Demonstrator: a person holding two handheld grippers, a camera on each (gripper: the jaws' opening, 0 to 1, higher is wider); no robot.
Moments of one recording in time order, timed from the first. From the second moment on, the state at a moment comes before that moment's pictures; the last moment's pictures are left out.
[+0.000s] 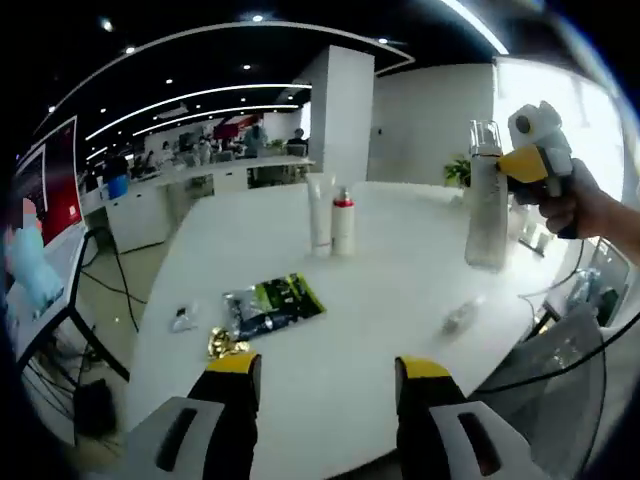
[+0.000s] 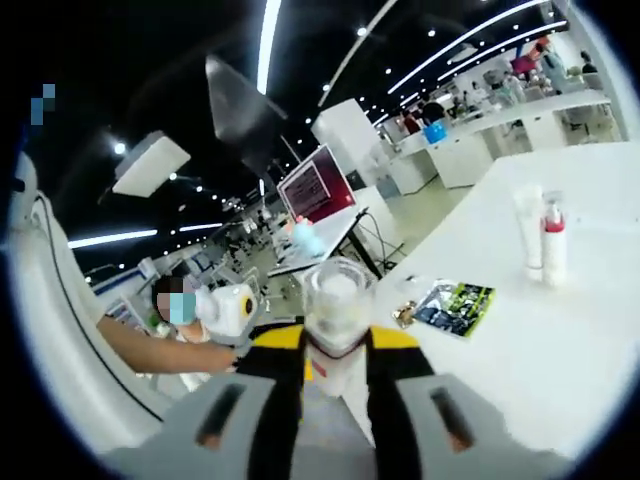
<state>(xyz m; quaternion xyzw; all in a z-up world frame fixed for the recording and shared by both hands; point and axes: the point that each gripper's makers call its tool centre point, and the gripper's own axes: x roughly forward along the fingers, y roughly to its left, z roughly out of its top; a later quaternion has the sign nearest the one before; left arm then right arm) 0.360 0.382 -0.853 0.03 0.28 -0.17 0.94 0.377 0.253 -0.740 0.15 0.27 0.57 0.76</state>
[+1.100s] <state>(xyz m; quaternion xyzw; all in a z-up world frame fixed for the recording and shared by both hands) 0.355 0.421 -0.930 0.19 0.36 -0.12 0.90 0.417 0.259 -0.776 0.12 0.31 0.55 0.77</state>
